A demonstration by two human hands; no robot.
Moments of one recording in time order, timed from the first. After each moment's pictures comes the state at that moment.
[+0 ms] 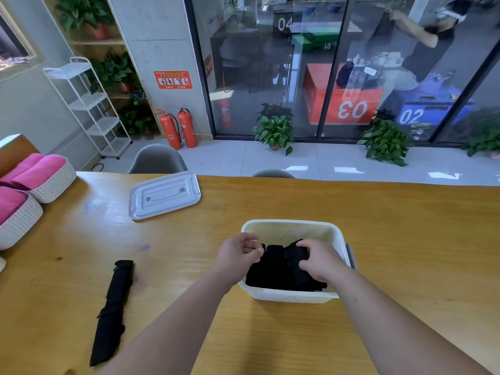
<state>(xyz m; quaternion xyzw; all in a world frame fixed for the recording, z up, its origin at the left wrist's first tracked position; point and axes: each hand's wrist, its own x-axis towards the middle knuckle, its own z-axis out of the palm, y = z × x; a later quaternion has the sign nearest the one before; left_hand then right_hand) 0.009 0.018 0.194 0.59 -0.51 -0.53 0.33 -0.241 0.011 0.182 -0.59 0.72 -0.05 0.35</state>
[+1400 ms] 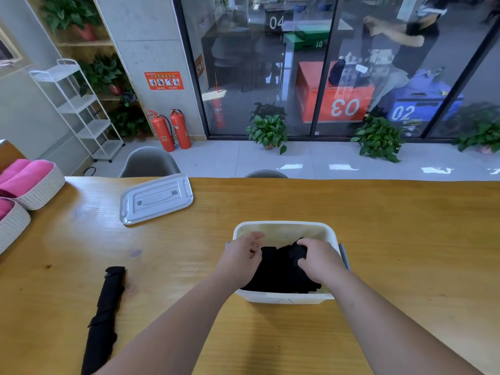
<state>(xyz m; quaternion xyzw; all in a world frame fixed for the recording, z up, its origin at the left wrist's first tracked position) -0.014 0.006 0.185 0.59 -0.69 -0.36 0.20 -0.248 0.013 0.184 -0.59 0.76 -0.03 0.27</state>
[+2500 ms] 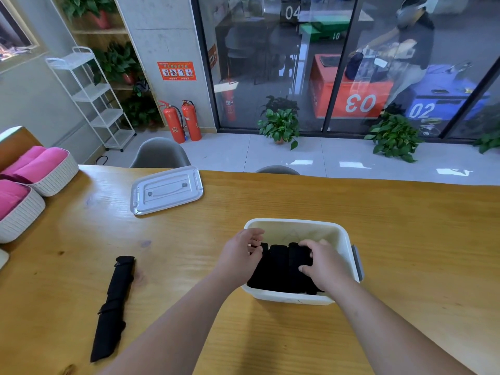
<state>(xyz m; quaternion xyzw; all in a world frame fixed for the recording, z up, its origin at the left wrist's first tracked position) 0.010 0.007 0.175 0.58 -0.67 -0.35 0.28 -0.243 0.010 0.143 -0.64 0.72 -0.07 0.26</state>
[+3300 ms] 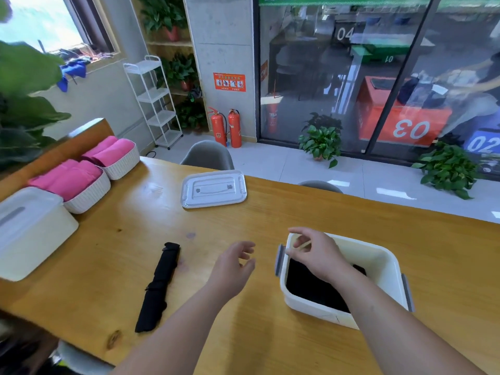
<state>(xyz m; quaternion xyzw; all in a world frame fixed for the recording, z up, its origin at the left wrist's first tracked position) 0.114 0.044 0.162 0.68 -0.58 -0.33 0.31 -0.136 -0.015 0.217 -0.68 0.59 -0.20 0.39</state>
